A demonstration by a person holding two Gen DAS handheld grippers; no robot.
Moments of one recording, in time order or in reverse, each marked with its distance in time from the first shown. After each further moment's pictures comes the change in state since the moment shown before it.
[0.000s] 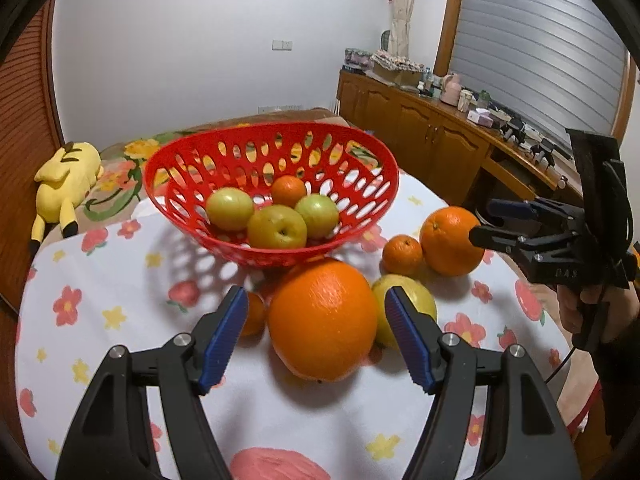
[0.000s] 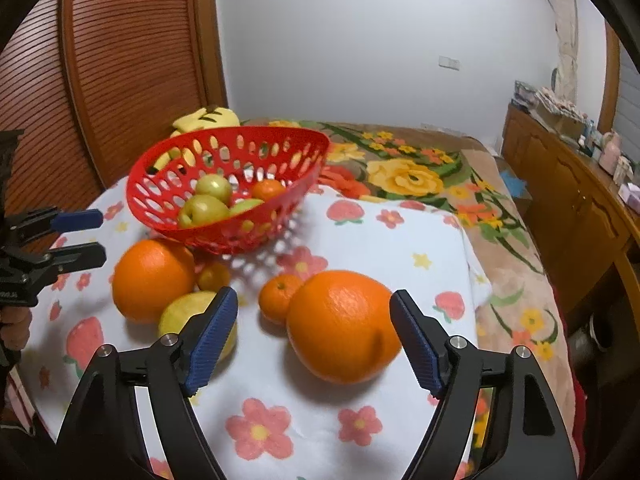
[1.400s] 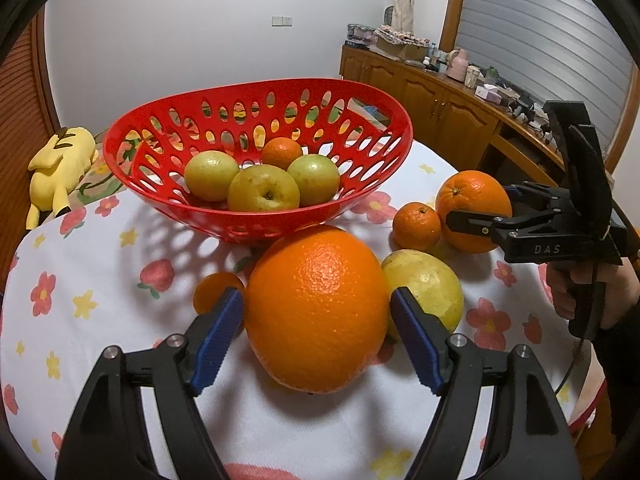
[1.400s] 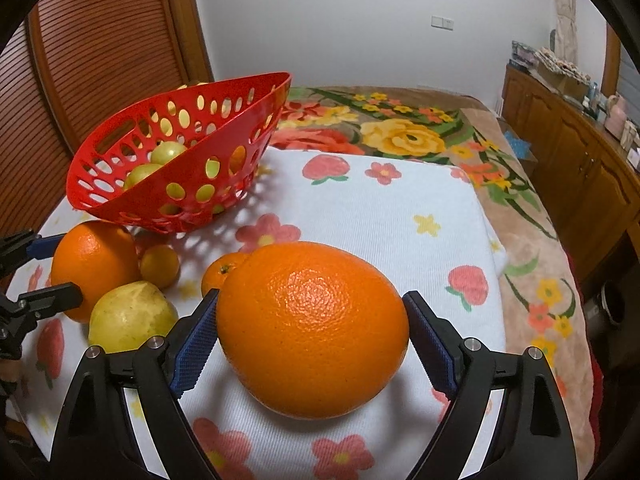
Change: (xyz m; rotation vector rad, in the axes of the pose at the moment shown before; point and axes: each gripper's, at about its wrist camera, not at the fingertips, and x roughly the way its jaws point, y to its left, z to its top) left arm 0.044 -0.007 -0.010 0.010 0.079 0.025; right arm 0.061 -0.024 -0.009 0.062 0.107 0.021
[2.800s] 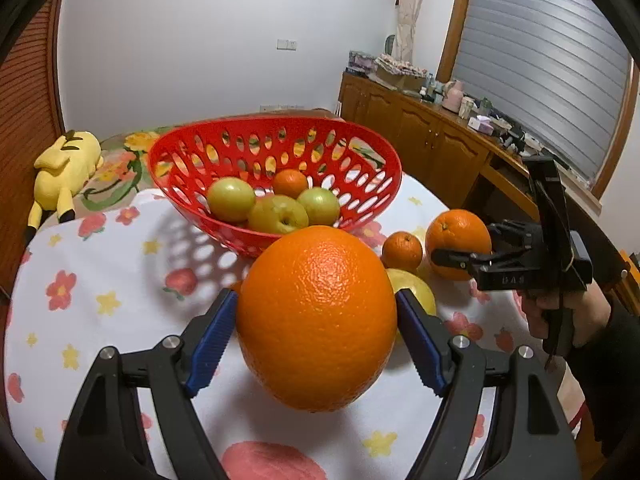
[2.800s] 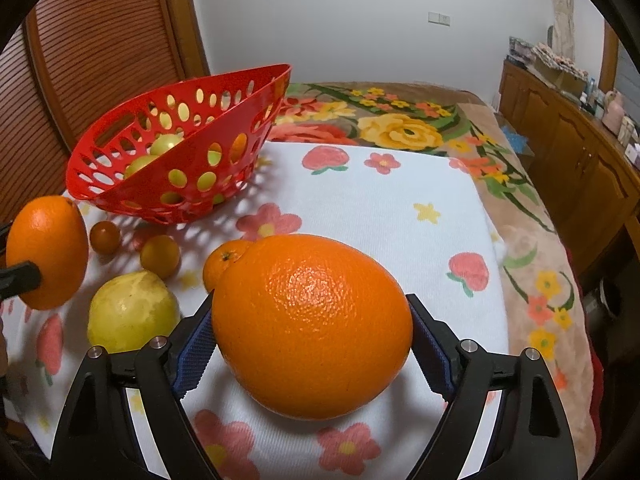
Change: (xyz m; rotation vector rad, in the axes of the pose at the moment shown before) left arm -0.053 0.016 -0.004 -0.049 -0.104 -0.040; right arm -0.002 0.005 -0.007 0.007 0.011 -0.001
